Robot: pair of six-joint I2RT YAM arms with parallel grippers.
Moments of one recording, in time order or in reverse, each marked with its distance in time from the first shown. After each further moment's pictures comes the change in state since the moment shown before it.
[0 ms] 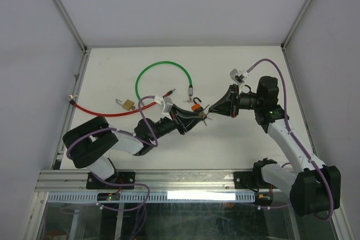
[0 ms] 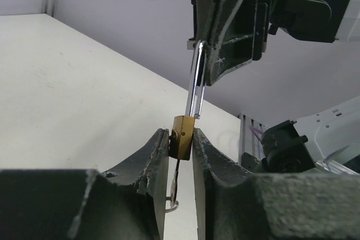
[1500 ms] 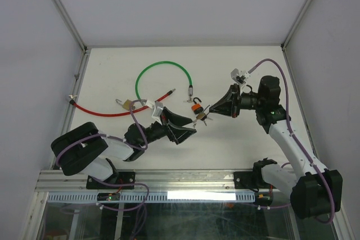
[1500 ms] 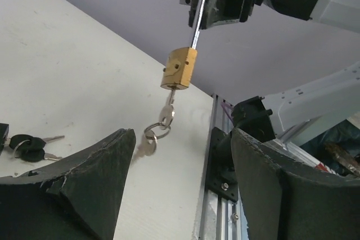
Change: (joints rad) left arm 0.062 -0.121 -0.158 -0.009 0.111 -0.157; right arm 0.001 -0.025 0.023 -0.043 -0.007 -0.049
